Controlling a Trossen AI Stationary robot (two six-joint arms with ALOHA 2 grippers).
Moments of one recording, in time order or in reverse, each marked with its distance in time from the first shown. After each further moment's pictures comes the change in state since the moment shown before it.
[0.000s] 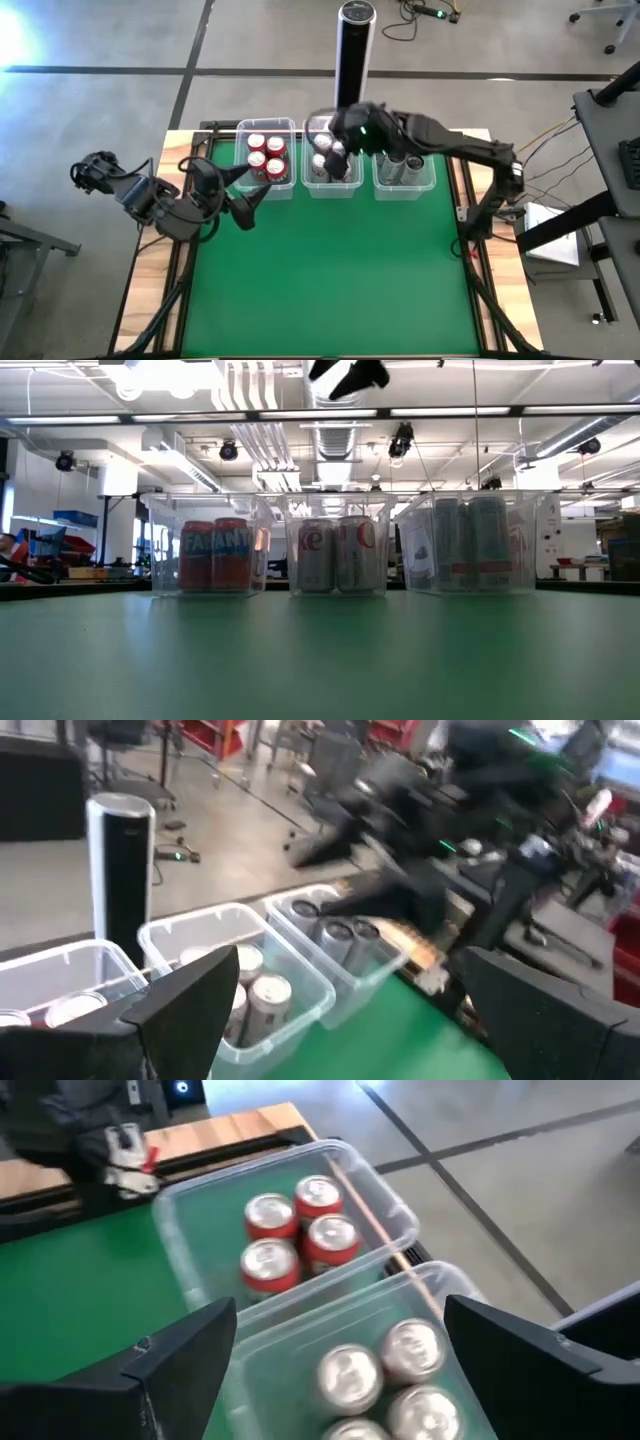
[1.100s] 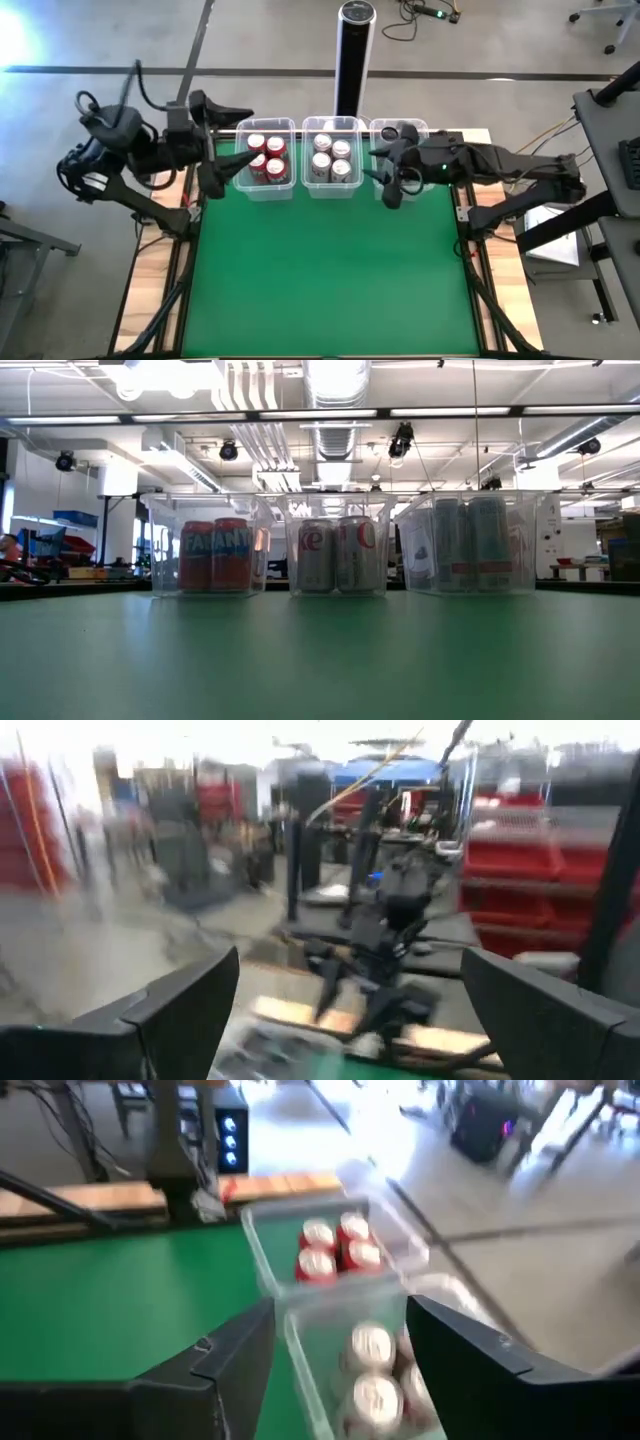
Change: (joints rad) left arm 0.304 0.040 0.413 0.198 0.676 0.844; right arm 0.248 -0.508 -0.498 0.180 0.148 -0.043
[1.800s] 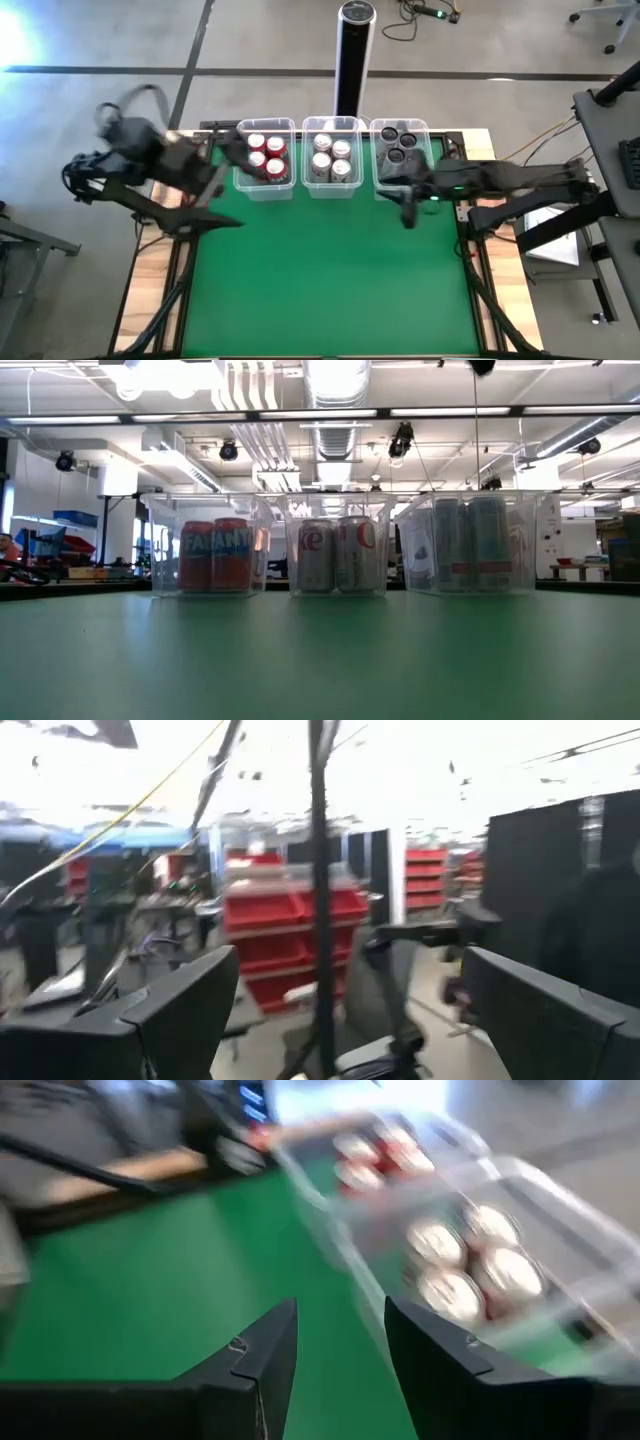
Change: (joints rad) left arm 0.010 -0.006 -0.185 0.325 0.670 -0.088; right arm 0.056 -0.189 -0.331 0.092 -0.051 0.226
